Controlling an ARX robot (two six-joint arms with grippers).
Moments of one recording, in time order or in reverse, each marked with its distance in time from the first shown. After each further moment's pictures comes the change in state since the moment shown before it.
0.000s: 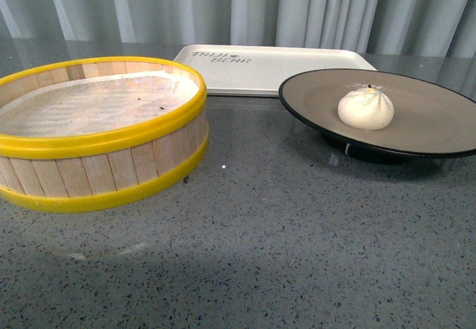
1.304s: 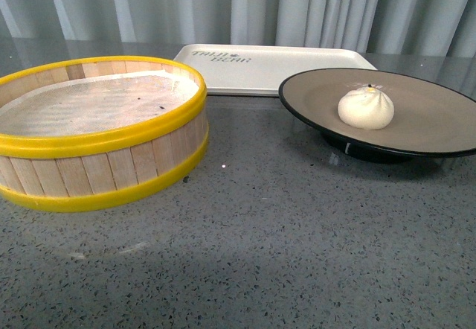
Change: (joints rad) left arm 0.000 -0.255 -0.072 -0.160 0.001 -0.001; right arm 0.000 0.000 0.000 0.000 0.000 0.000
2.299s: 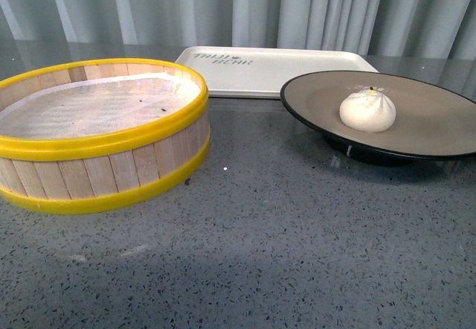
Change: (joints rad) left arm 0.000 -0.001 0.000 0.000 0.000 0.000; right arm -0.161 1.434 0.699 0.332 -0.292 0.763
